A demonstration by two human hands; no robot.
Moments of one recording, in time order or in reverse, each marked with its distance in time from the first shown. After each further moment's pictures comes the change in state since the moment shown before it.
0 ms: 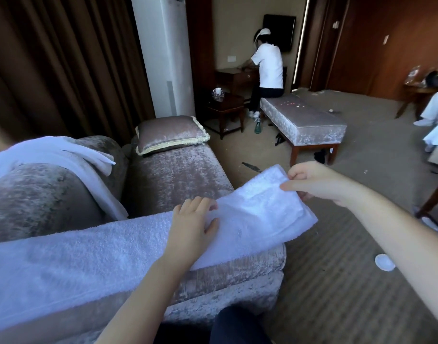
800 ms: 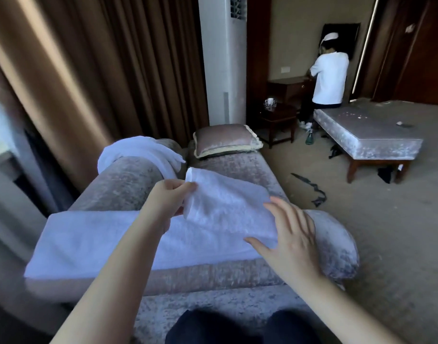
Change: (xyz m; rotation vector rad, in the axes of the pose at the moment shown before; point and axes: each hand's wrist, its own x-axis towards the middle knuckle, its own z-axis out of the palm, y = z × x) left_hand -0.022 -0.063 -0.186 -0.662 -0.009 -0.826; right_hand -0.053 -0.047 0.226 -0.439 0.637 -0.685
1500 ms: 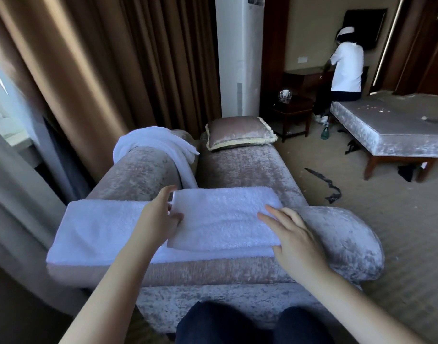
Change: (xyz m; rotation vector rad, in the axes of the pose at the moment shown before) left_hand 0.007 -0.079 -0.044 0.627 0.148 0.110; right_hand 0.000 0.001 0.026 0.091 -0.430 0.005
